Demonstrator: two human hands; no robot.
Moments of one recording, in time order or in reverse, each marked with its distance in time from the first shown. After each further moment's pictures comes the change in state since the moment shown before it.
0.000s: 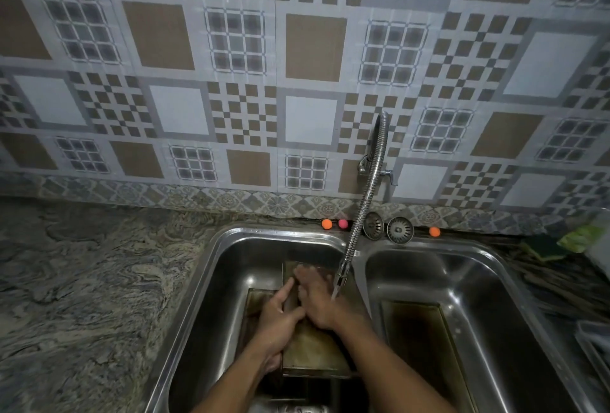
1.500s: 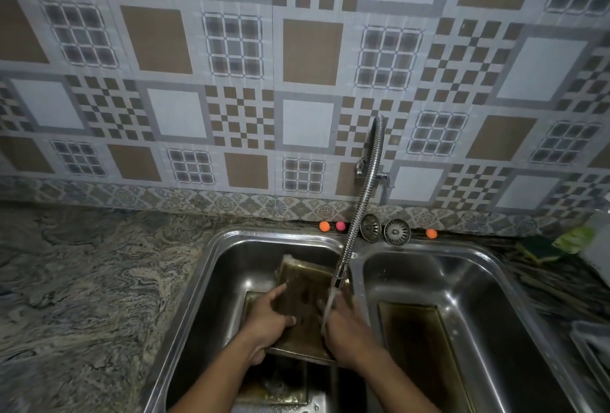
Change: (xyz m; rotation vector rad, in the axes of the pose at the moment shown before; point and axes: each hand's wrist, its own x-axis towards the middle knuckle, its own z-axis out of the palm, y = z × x) left_hand 0.017 0.004 -0.019 0.271 0.066 -0.088; right_hand -0.052 0.028 0.004 -0.147 0.002 0.091
